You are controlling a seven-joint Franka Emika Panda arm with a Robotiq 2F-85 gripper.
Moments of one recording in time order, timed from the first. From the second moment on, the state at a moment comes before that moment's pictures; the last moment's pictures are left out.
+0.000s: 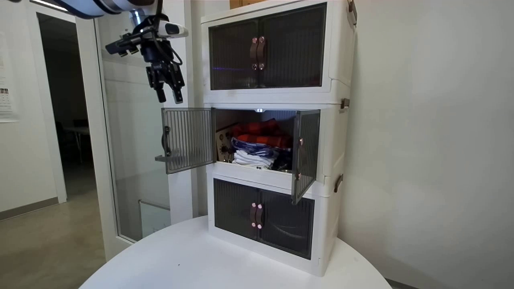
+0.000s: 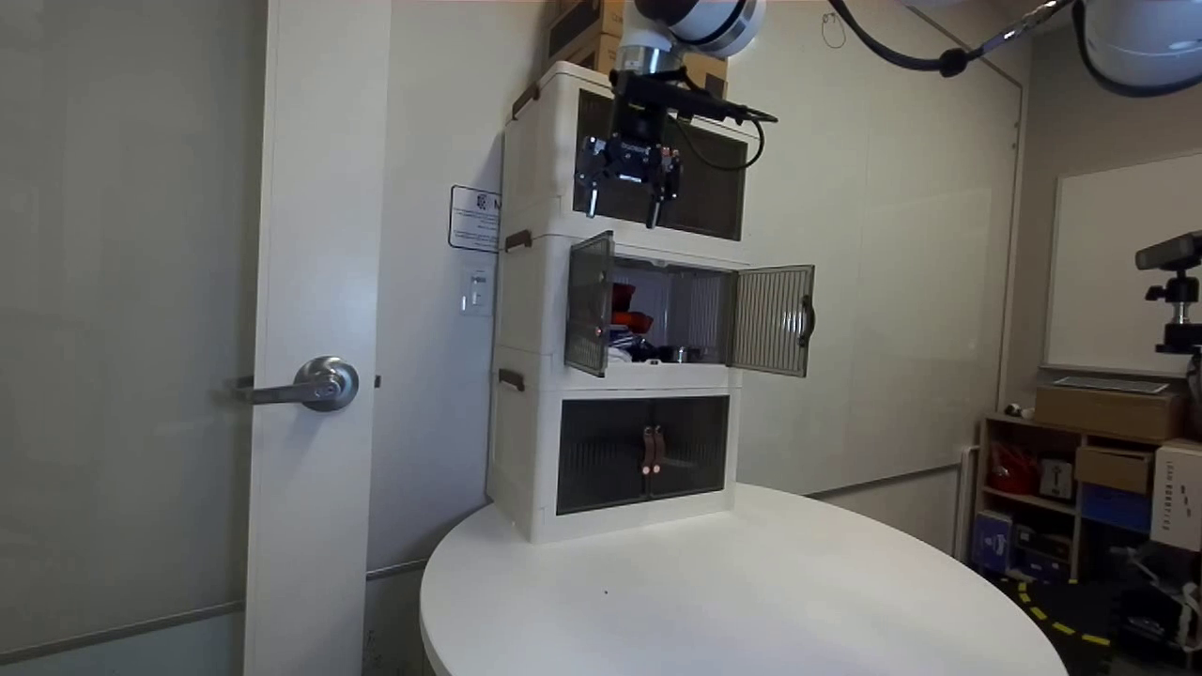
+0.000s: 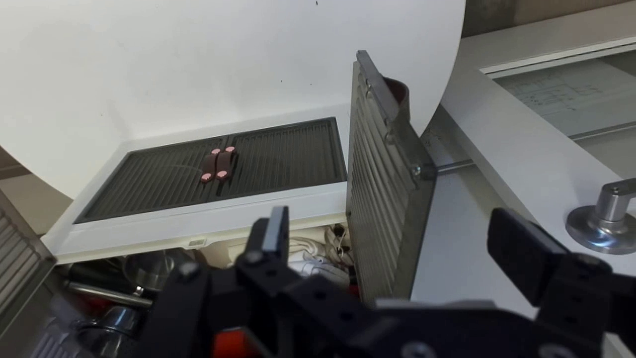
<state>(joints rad) 0.22 0.47 0.07 -0.99 -0.15 1.72 0.55</state>
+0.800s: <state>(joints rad) 0.31 0.73 -0.10 -0.76 -0.37 1.67 0.73</state>
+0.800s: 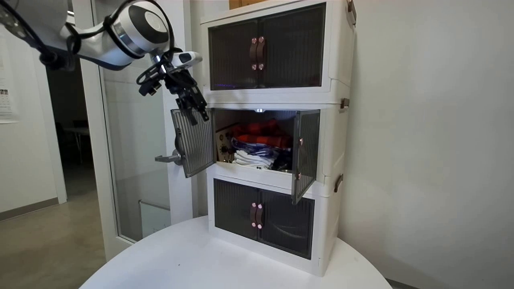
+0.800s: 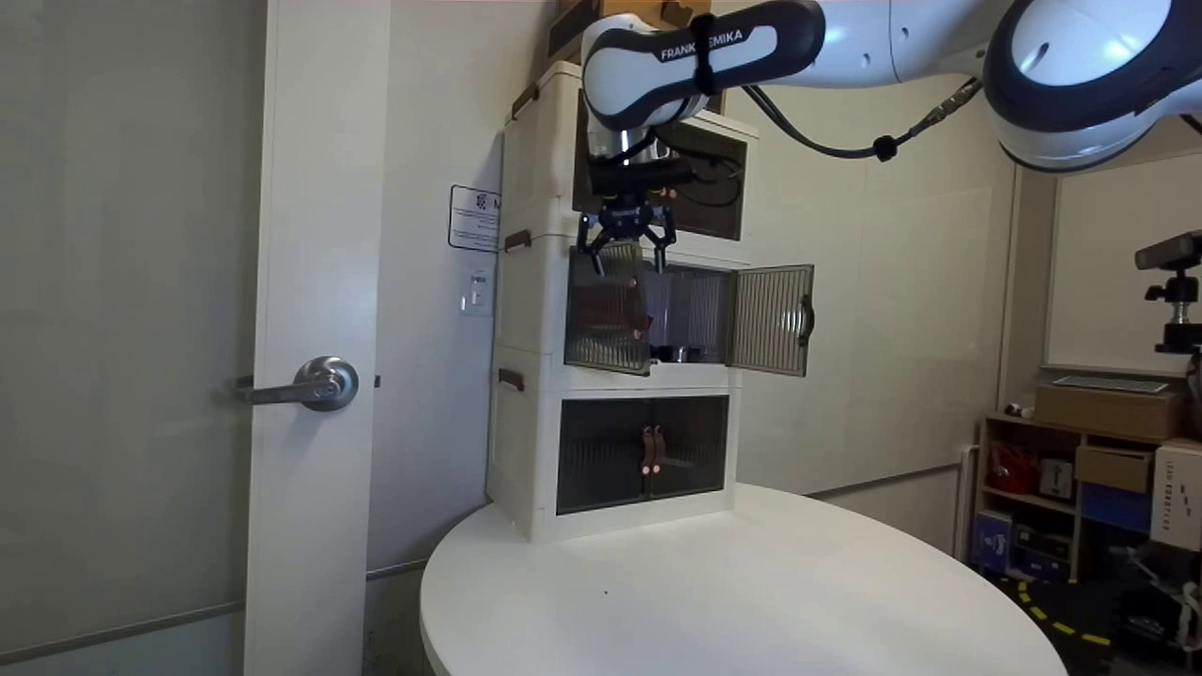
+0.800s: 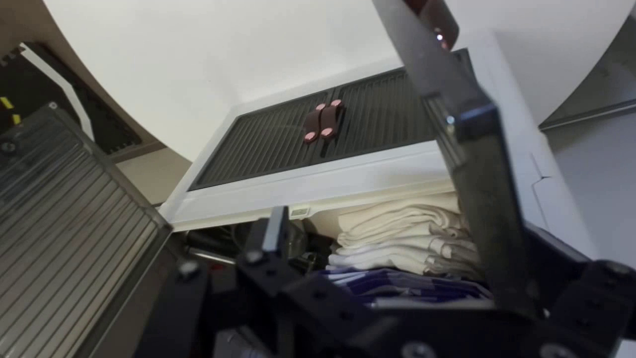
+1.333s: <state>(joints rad) 0.39 0.76 -0.17 -0.76 -0.51 1.65 0.81</state>
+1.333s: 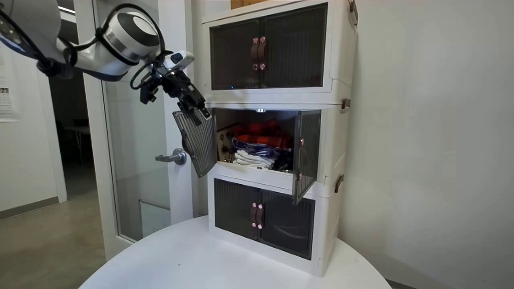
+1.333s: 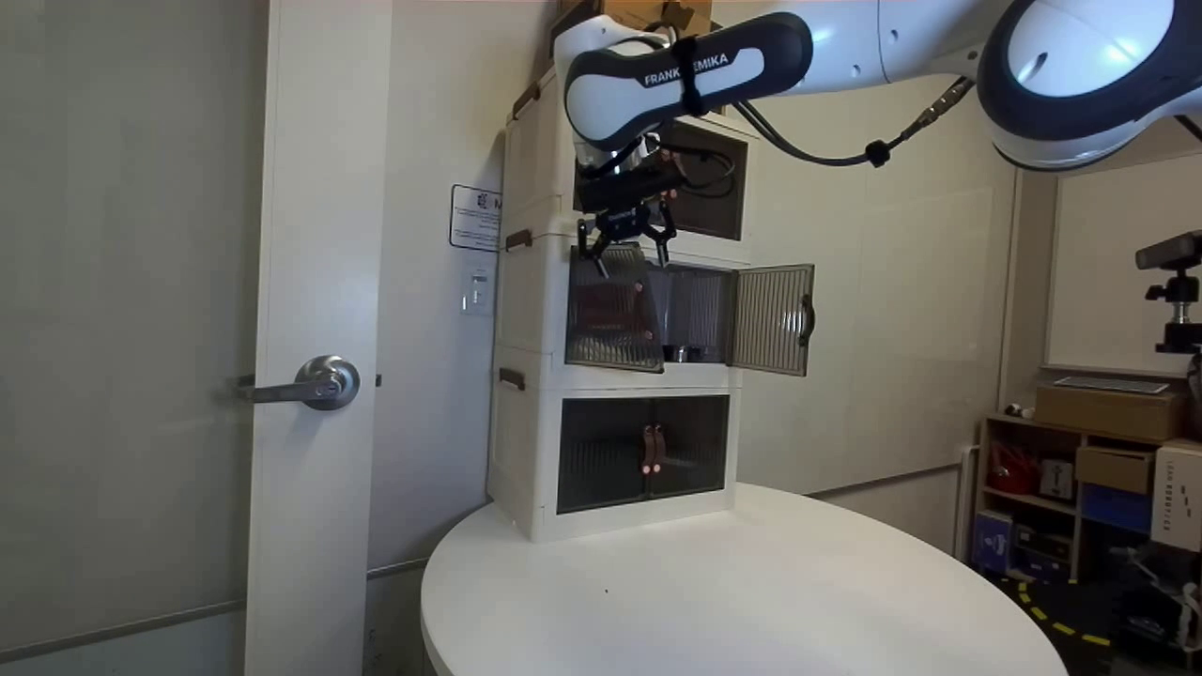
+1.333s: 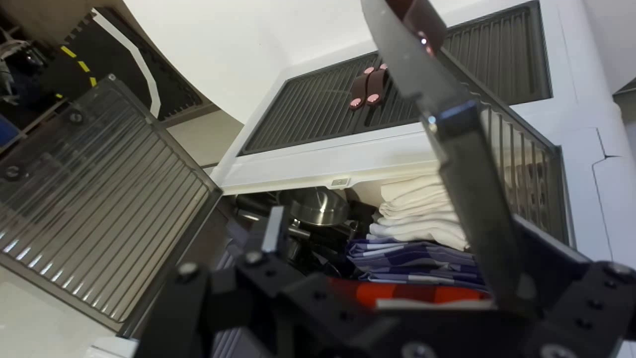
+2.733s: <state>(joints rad) 0.26 0.68 -0.27 -0.84 -0.60 2.13 0.88</state>
